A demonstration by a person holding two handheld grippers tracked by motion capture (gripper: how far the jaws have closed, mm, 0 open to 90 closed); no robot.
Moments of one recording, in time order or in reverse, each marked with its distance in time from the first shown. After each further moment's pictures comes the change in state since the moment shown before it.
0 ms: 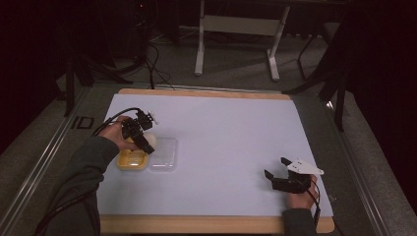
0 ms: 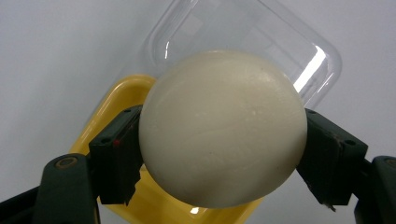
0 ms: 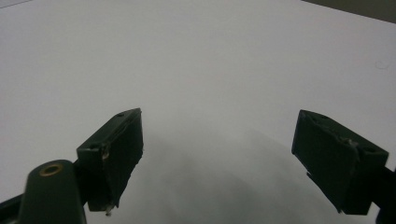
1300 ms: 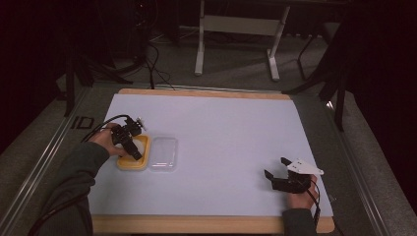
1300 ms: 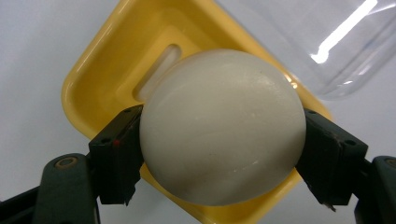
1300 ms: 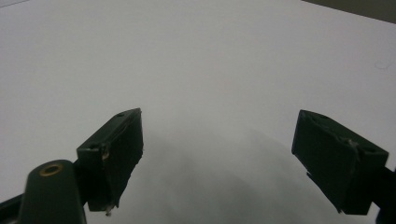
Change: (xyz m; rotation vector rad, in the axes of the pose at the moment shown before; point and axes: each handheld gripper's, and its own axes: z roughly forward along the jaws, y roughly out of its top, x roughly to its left) left arm 0.019 -0.033 0.026 0.105 0.022 -0.080; right arm 0.000 0.000 0.000 0.001 -0.001 -0.003
